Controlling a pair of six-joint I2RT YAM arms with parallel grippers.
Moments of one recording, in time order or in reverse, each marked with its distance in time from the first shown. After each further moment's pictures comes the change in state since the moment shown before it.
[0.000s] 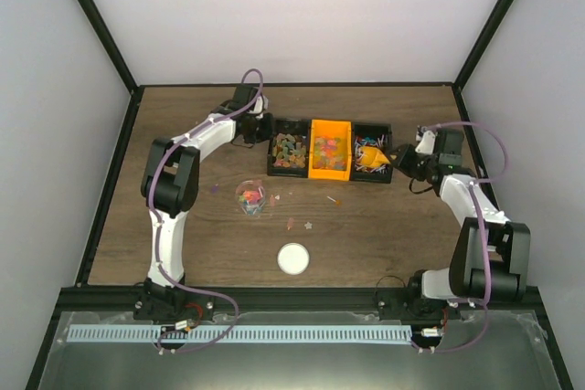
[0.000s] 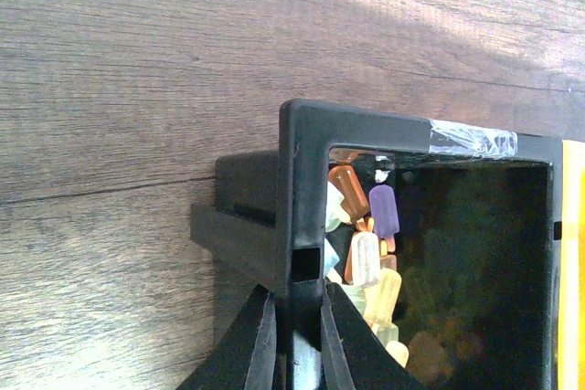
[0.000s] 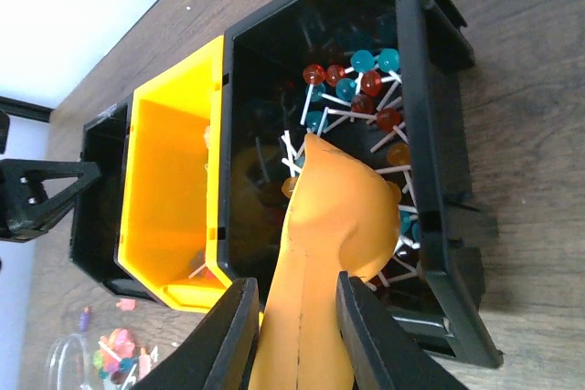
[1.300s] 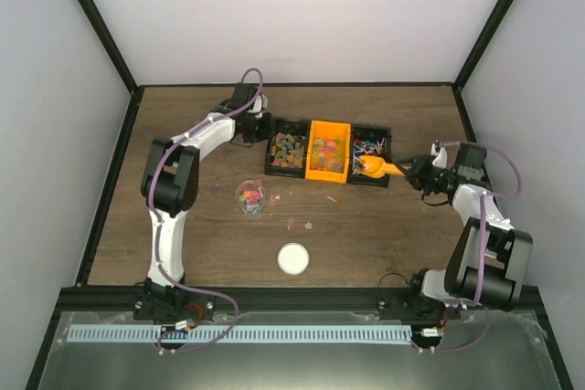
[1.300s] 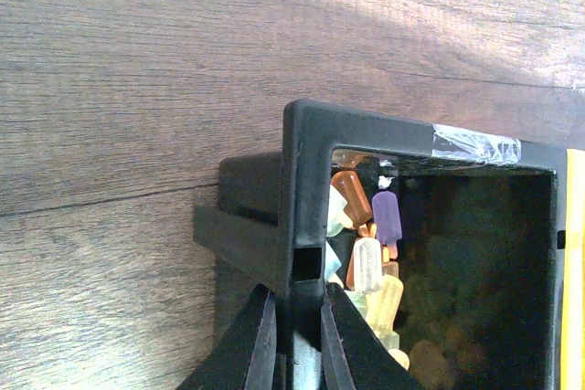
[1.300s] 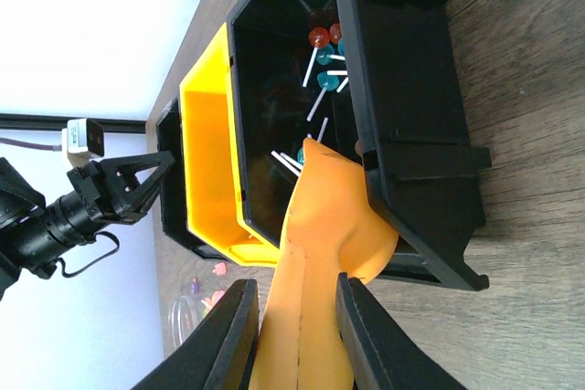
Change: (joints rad) left arm 0.008 0.006 0.011 -0.010 0.002 0.028; right arm -0.212 -0.027 -0.096 -0.015 -0.322 0.105
